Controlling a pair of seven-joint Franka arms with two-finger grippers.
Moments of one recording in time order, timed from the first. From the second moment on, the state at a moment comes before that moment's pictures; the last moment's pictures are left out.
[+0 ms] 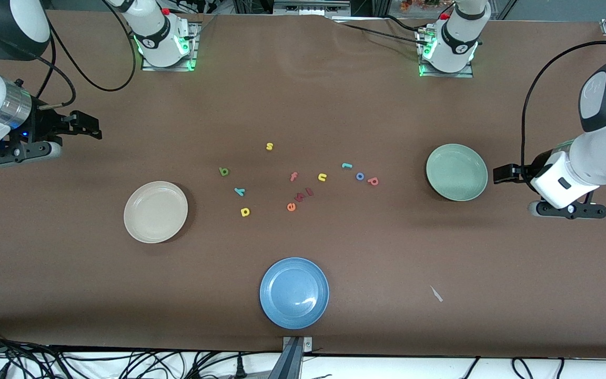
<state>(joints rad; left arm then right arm) 0.37 0.36 -0.52 -1.47 0.16 1.59 -0.12 0.06 0.04 -0.04 -1.77 0.04 1.67 -0.16</state>
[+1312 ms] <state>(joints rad) 0.36 0.36 -0.52 -1.49 0.14 1.59 -0.15 0.06 0.05 -0.04 -1.77 0.04 1.67 -0.16</state>
